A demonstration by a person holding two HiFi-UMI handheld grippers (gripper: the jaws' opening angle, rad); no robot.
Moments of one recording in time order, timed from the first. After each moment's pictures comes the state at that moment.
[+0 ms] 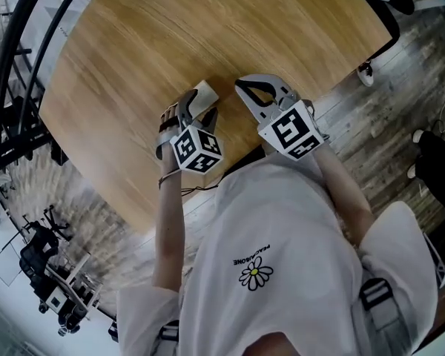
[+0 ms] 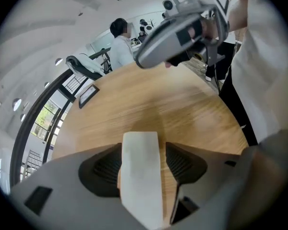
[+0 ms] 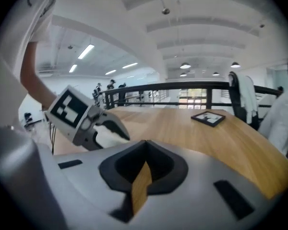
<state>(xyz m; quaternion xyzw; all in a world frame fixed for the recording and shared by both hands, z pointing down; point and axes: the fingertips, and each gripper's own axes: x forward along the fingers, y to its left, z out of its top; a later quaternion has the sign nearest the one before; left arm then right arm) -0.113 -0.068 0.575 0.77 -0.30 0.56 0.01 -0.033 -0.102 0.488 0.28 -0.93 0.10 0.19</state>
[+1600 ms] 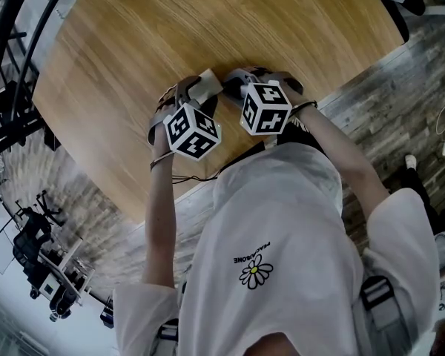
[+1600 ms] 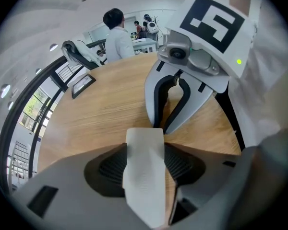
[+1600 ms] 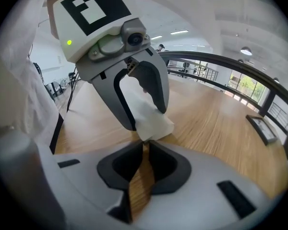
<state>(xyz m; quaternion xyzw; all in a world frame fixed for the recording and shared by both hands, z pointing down) -0.118 -0.076 0.578 0.78 -0.26 0.57 0.09 -0.099 -0.058 0.595 0.00 -0.91 0.00 0.40</state>
